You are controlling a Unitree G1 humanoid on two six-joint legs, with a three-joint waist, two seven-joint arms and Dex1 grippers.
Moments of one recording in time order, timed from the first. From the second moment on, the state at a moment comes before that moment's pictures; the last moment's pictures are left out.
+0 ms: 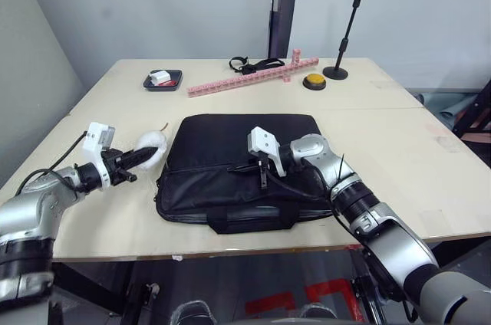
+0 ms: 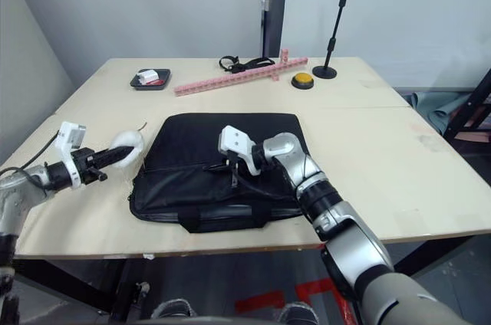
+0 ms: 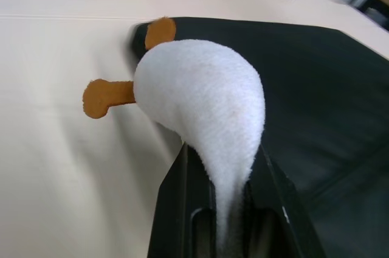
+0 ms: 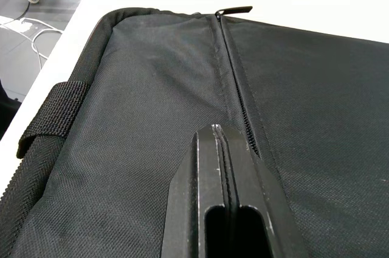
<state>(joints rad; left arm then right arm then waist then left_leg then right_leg) -0.18 0.76 0.40 0.04 -0.64 0.75 -0.95 -0.78 -0.21 0.38 0.51 0.07 0.08 1.17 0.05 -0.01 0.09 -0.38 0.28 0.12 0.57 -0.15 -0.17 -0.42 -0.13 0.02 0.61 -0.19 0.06</state>
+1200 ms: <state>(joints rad) -0.13 0.79 -0.16 -0.46 -0.63 0.73 -1.13 -0.88 -0.12 0.37 0.71 0.04 0.01 1.12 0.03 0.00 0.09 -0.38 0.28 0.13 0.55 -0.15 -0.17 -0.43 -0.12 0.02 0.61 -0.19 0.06</state>
